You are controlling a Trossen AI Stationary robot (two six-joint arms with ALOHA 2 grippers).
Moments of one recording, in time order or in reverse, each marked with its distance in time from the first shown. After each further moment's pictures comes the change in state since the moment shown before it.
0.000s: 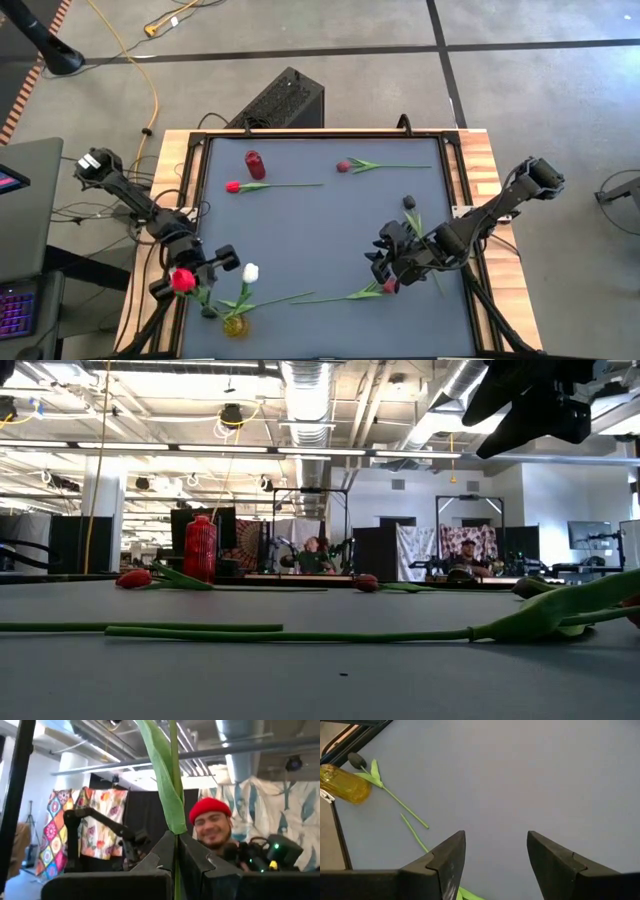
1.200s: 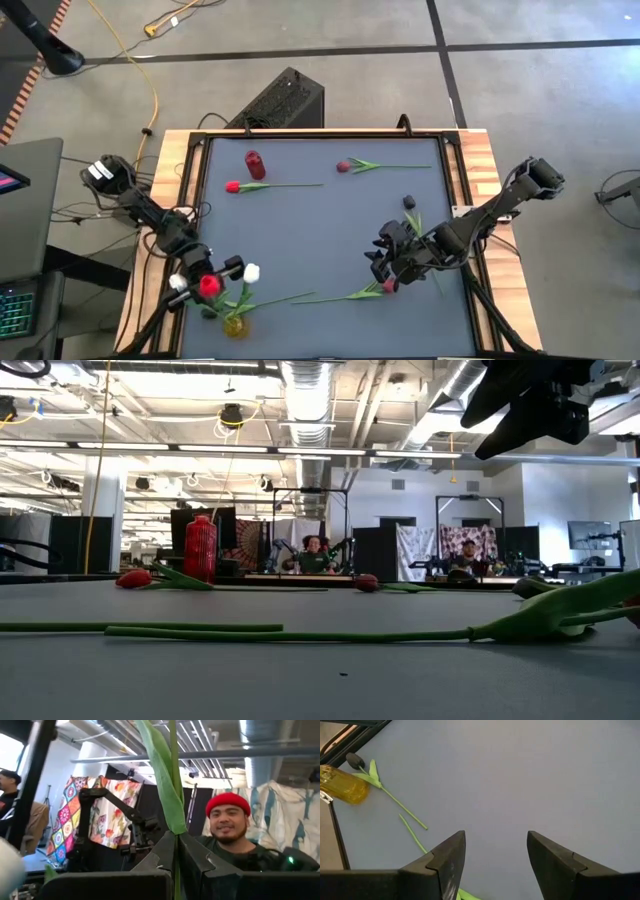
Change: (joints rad) left arm -0.088 0.264 -0.102 0.328 -0.175 -0.033; right arm -0.008 0.000 0.000 0.000 -0.002 -0.007
